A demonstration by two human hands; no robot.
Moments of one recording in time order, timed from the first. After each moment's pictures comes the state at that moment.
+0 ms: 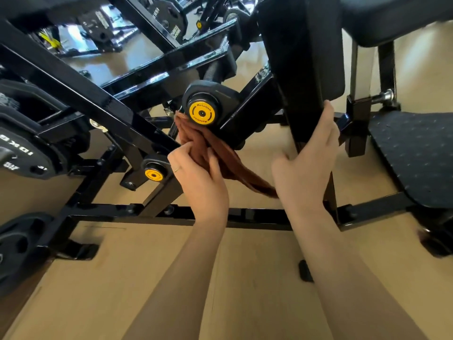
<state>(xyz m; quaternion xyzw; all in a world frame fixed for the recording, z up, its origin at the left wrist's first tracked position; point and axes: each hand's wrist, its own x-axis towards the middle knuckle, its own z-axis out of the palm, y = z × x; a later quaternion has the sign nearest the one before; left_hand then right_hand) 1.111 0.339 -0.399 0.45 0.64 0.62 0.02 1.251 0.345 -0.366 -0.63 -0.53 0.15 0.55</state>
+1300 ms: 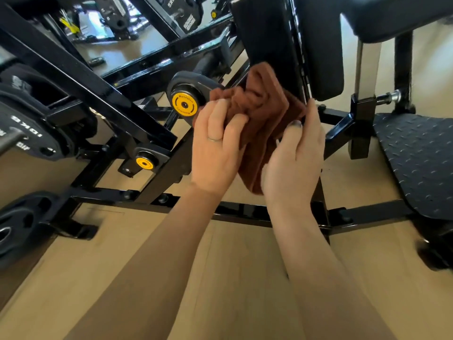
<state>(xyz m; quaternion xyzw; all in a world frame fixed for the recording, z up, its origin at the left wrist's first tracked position) 1.137 0.376 -0.381 0.69 0.45 0.49 -0.29 1.262 0.337 -0.352 -0.57 -0.48 0.25 0.62</state>
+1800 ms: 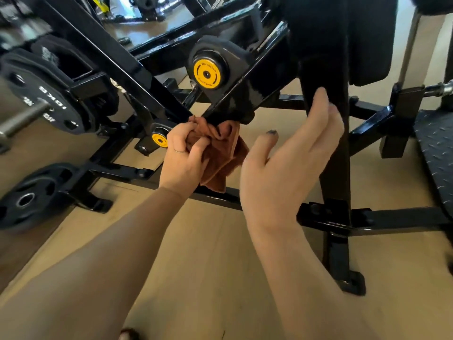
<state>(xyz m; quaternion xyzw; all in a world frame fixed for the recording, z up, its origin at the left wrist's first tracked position) 1.048 0.332 -0.441 0.66 0.65 0.34 -0.18 1.219 0.303 -0.363 -0.55 -0.52 0.09 0.64</state>
